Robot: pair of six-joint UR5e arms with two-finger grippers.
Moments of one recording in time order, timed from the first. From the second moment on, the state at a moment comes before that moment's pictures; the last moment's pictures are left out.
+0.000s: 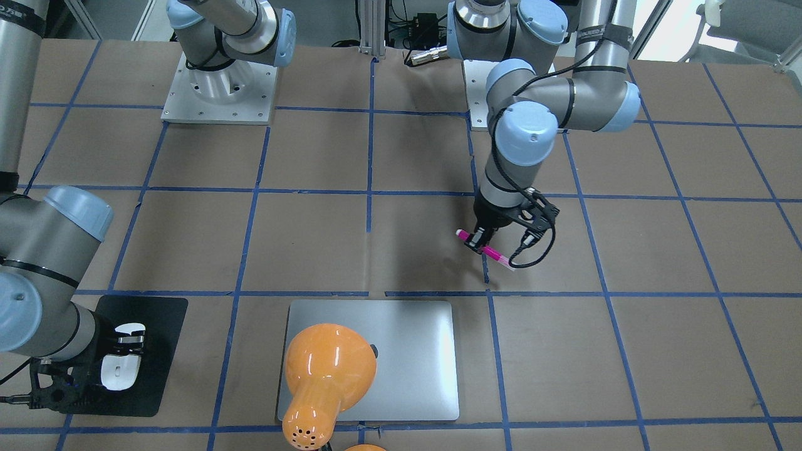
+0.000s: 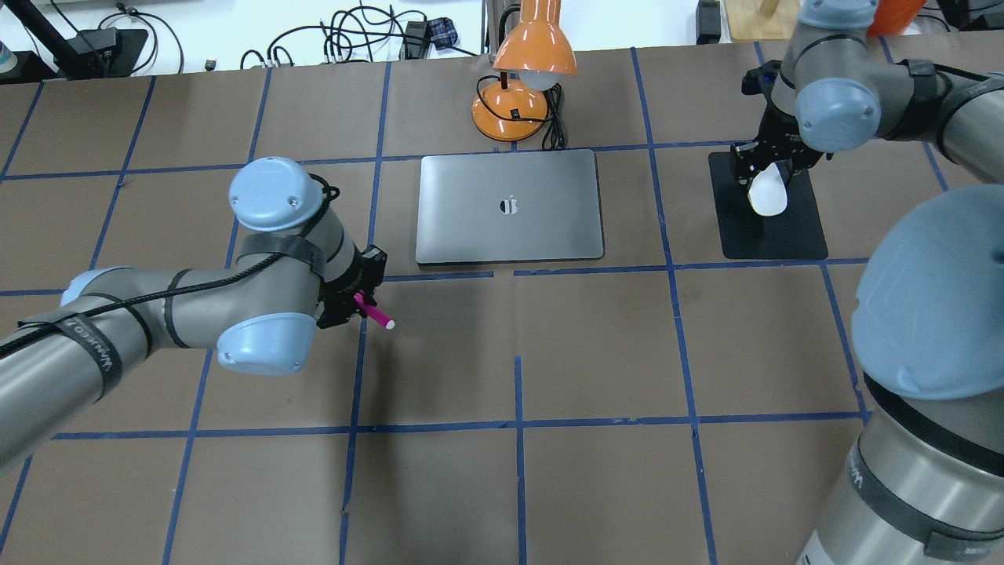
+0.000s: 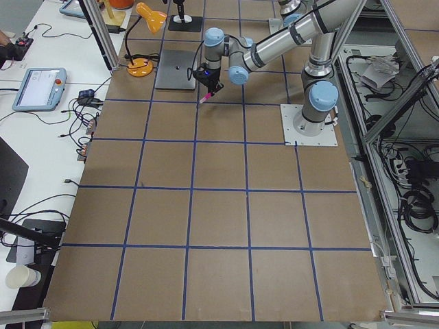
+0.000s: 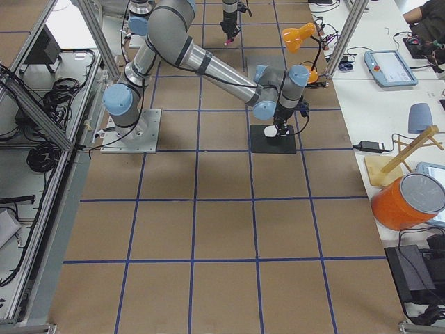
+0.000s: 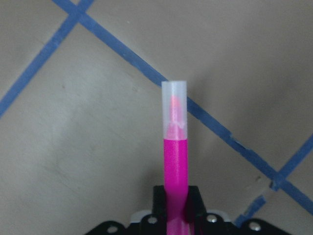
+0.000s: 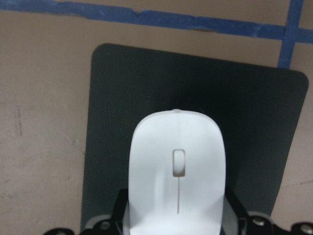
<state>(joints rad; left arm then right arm) -1.69 -1.77 -2.09 -0.80 1.59 -1.10 1.36 -0.94 1.47 -2.02 -1.66 -0.29</state>
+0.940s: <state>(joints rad) -2.06 -2.03 -1.84 -0.82 1.54 -1.90 1.39 -1.01 1.29 -1.80 -1.66 -0.27</state>
